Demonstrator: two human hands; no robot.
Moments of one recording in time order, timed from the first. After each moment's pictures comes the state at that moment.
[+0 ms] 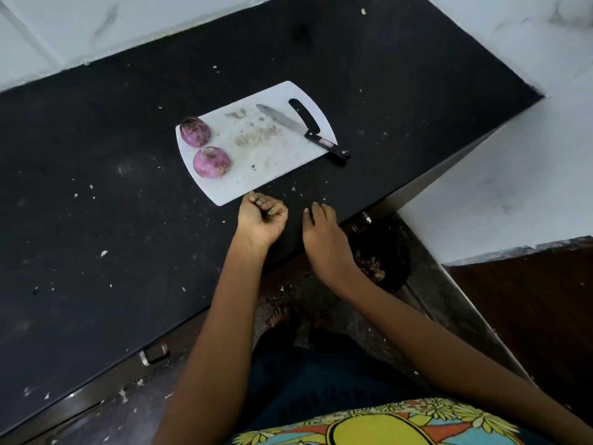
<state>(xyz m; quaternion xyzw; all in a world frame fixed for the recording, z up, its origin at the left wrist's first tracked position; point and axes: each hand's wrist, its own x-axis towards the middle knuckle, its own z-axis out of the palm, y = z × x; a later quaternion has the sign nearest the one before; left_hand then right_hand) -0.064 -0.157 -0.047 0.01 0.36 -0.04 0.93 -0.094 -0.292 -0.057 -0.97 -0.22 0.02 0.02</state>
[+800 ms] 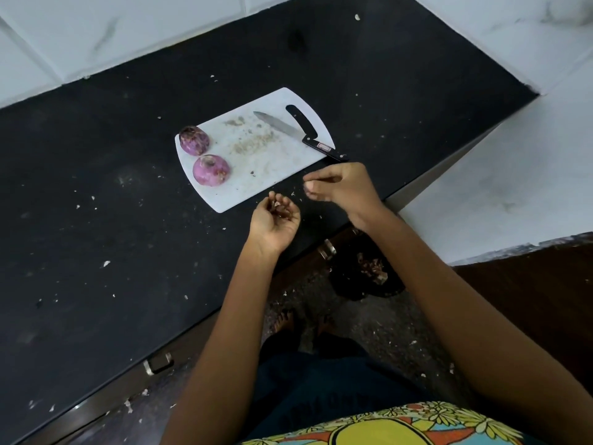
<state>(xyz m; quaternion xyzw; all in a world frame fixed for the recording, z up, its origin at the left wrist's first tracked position) -0.060 -0.178 -0.042 0.06 0.43 -0.04 0.90 -0.023 -0.306 0.007 -0.76 0.03 0.20 0.62</state>
